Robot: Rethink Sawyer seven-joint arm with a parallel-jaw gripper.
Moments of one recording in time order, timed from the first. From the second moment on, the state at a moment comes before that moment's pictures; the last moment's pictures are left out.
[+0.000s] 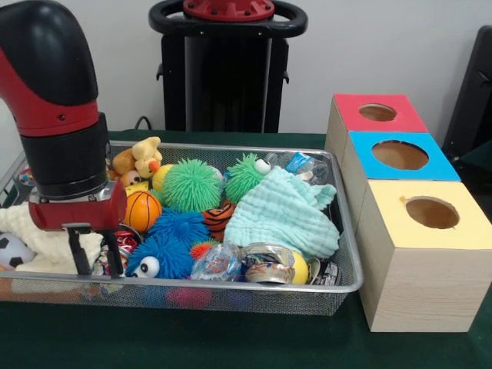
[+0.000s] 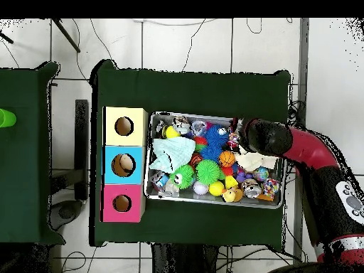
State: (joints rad) arm -0.82 -0.39 0.49 1.35 -0.43 0.58 1.57
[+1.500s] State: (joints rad) arm -0.81 -0.37 0.48 1.38 -0.45 0.53 1.57
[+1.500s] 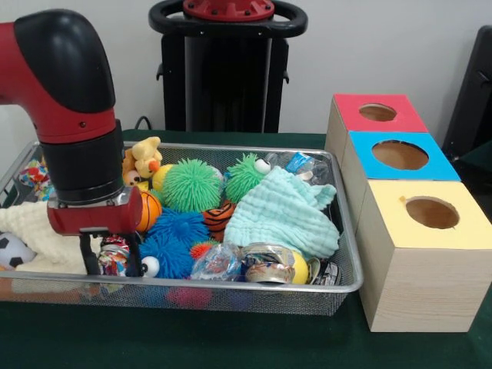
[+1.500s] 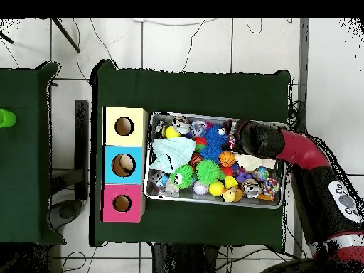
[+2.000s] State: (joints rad) arm -0.82 -0.36 0.48 1.42 -0.45 0.51 1.57
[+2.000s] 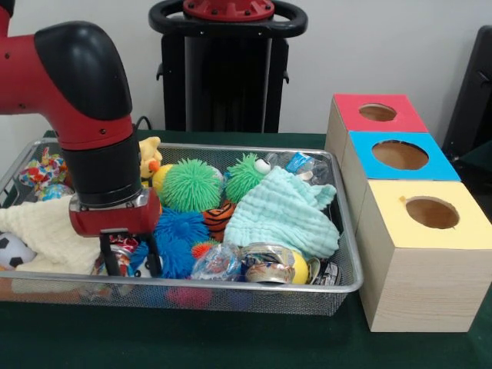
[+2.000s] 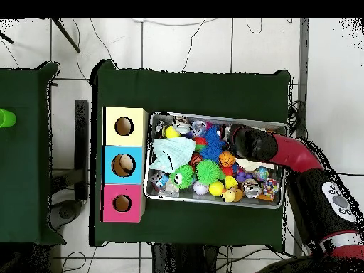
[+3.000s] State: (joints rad) arm -0.87 -0.34 0.48 1.42 -0.45 0.51 1.57
